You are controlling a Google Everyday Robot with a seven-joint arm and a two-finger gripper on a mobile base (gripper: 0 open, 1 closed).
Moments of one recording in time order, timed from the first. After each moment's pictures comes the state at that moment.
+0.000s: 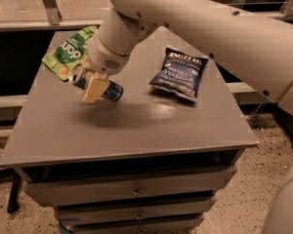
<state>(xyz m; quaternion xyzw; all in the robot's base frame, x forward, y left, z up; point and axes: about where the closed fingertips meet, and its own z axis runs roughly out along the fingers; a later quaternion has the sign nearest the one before) 0.547 0.150 0.882 -0.77 0.55 0.17 0.26</state>
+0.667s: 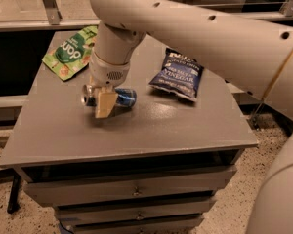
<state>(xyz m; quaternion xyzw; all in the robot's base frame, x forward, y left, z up) 0.528 0.122 0.840 -0.82 0.54 0.12 0.14</state>
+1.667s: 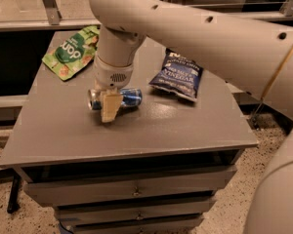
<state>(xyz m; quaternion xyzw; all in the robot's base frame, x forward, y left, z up) 0.526 0.107 0.832 -0.82 0.55 0.11 0.11</state>
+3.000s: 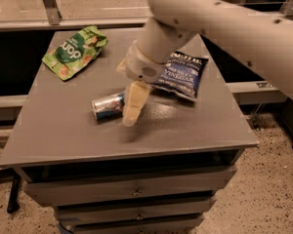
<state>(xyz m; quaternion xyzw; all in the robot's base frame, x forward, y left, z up) 0.537 0.063 0.852 -0.74 0.62 0.18 0.19</state>
